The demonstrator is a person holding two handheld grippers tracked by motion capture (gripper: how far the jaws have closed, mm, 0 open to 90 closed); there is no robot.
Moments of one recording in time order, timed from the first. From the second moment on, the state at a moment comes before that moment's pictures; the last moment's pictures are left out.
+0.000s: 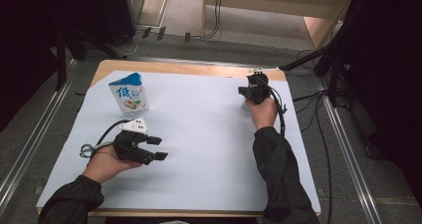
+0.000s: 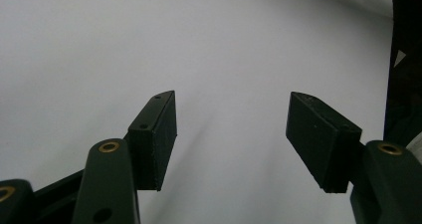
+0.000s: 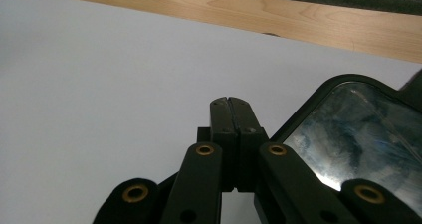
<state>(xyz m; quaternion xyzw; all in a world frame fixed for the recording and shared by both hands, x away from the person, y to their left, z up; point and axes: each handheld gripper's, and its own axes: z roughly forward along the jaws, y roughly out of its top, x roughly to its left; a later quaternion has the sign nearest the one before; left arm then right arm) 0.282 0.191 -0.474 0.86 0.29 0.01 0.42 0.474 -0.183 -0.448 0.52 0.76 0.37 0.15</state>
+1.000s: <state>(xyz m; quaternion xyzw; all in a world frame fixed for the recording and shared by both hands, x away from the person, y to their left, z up) 0.304 0.175 -0.473 0.86 0.29 -0.02 0.41 0.432 -0.213 -0.445 0.51 0.75 0.39 0.15</state>
